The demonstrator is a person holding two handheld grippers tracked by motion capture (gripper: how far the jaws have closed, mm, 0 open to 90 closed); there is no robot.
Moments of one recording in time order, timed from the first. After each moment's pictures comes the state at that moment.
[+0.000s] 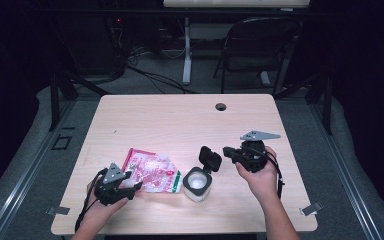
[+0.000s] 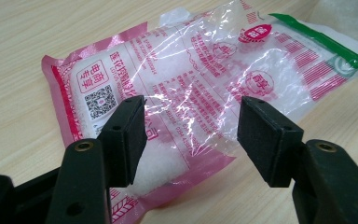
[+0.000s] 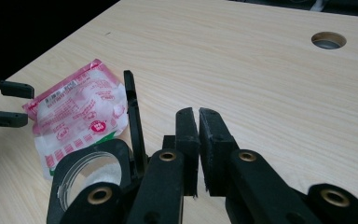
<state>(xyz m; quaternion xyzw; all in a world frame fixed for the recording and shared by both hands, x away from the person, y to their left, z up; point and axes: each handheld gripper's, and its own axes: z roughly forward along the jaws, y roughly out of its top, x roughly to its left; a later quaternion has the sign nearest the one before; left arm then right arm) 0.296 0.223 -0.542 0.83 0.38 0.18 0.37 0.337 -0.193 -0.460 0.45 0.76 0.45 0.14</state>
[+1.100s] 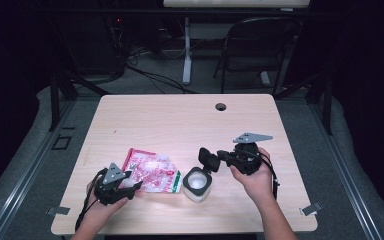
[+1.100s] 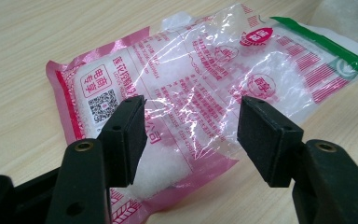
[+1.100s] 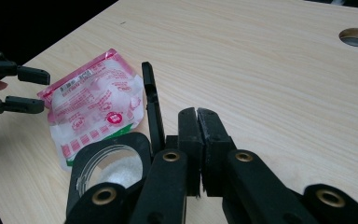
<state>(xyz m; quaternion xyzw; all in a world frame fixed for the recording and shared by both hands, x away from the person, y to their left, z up) 0.295 0.223 -0.542 0.83 0.38 0.19 0.37 0.333 -0.179 -0.461 0.43 0.78 0.44 0.13</state>
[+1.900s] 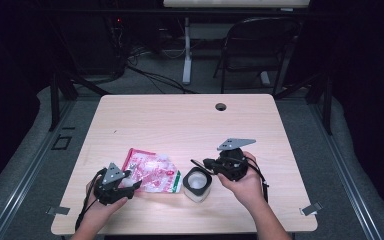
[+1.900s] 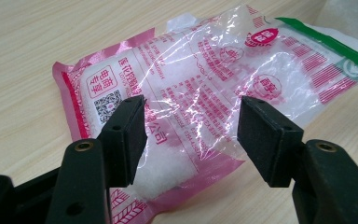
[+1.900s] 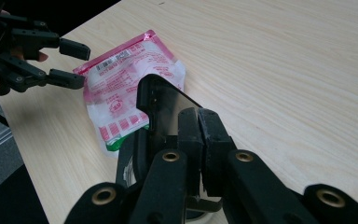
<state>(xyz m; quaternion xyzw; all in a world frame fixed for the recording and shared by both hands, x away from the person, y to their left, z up) 0.296 0.225 -0.542 0.83 0.38 0.19 0.37 0.322 -0.145 -0.464 0.37 0.82 0.43 0.09</state>
